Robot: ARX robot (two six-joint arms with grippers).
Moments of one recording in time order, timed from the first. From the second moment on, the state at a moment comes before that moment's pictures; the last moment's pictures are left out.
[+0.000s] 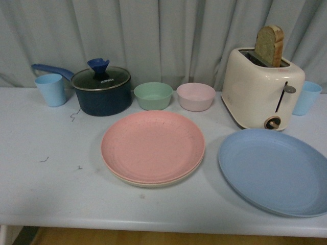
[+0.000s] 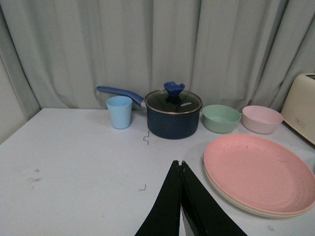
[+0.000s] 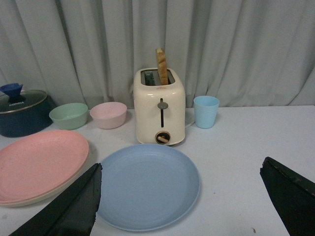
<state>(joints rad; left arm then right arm) 0.00 0.31 0.01 0.31 0.00 -0.01 0.00 0.00 0.01 0.00 0.00 0.00</state>
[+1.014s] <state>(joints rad) 0.00 0.01 0.01 0.00 0.00 -0.01 0.00 0.00 0.01 0.00 0.00 0.00</state>
